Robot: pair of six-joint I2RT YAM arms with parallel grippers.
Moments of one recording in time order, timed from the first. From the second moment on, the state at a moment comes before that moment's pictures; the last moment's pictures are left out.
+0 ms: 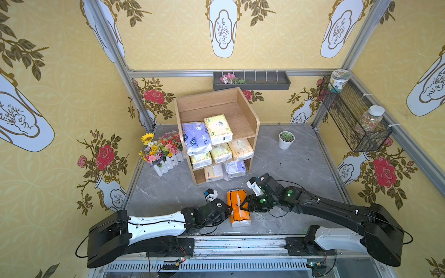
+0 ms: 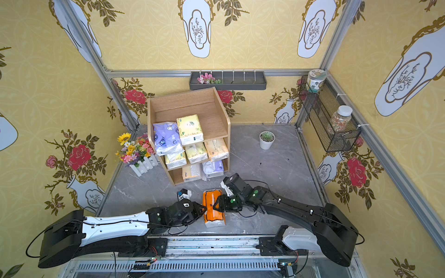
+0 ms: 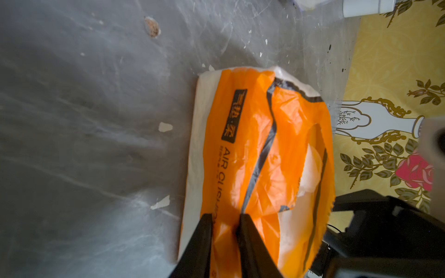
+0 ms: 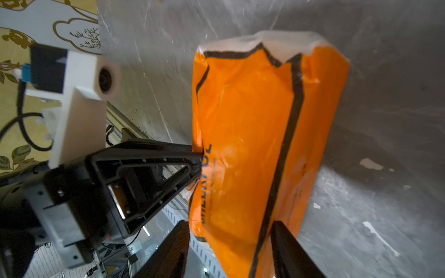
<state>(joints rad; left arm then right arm) -1.18 1.12 0.36 -0.01 -0.15 -1.51 0.86 1.20 0.67 -0.39 -0.40 0.81</state>
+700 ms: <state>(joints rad) -1.21 0.97 0.45 -0.23 -0.29 -1.53 0.84 1.10 0.81 -0.66 -0.20 0.68</state>
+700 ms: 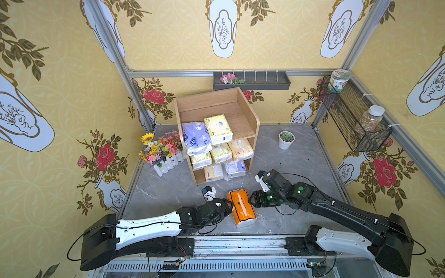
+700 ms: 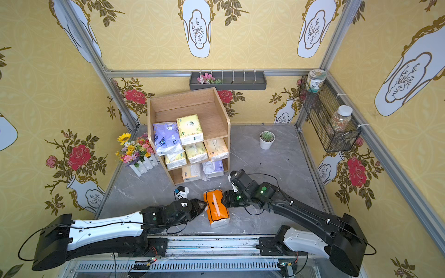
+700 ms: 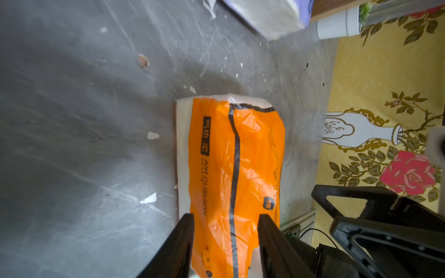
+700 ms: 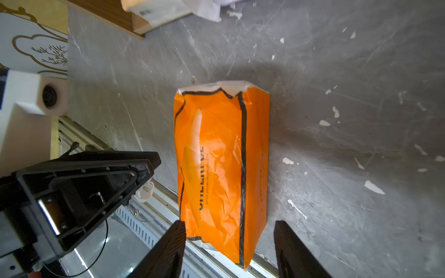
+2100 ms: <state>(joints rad) -1.19 0.90 0.46 -0.20 -0.59 -1.45 0.76 1.77 2.01 -0.71 -0.04 0.50</state>
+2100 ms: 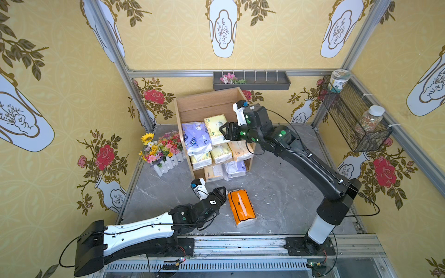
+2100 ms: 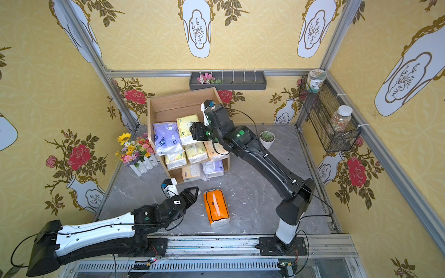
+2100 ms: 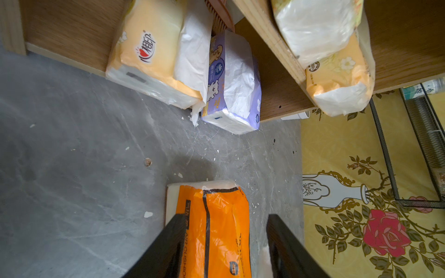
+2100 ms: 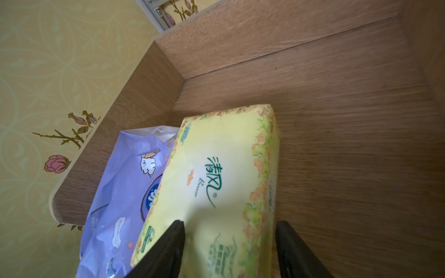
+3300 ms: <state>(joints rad) -1.19 0.81 0.51 -0.19 -0.65 -1.40 0.76 1.59 1.86 -0.69 -0.07 0.50</state>
